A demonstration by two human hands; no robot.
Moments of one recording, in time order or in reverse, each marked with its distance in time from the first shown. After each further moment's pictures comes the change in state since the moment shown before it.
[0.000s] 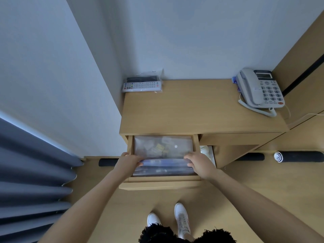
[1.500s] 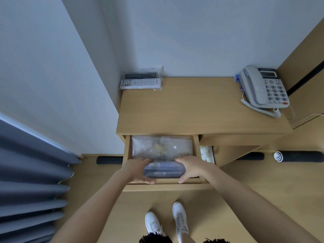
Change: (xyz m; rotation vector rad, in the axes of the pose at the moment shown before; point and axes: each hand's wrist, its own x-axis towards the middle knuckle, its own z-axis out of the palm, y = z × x) left_hand 0.016 0.024 0.009 -0.134 -0.282 0.046; right_hand 0.020 -0.025 -0.015 0.055 -0.412 0.054
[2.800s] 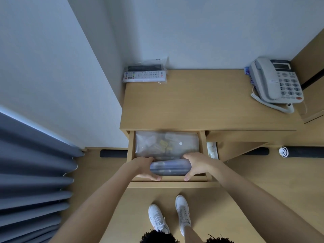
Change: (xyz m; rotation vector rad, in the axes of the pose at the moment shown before) left_hand 0.004 0.005 -0.009 -0.186 -0.214 -0.093; right_hand 0.014 0.006 0.004 0.074 -0.020 0.027
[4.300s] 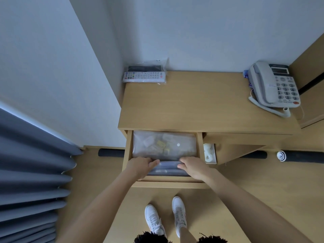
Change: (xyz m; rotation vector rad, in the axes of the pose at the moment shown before) left_hand -0.002 0.011 0.012 0.149 0.243 0.006; right_hand 0.001 0.003 0.020 -0.121 0.196 -0.039
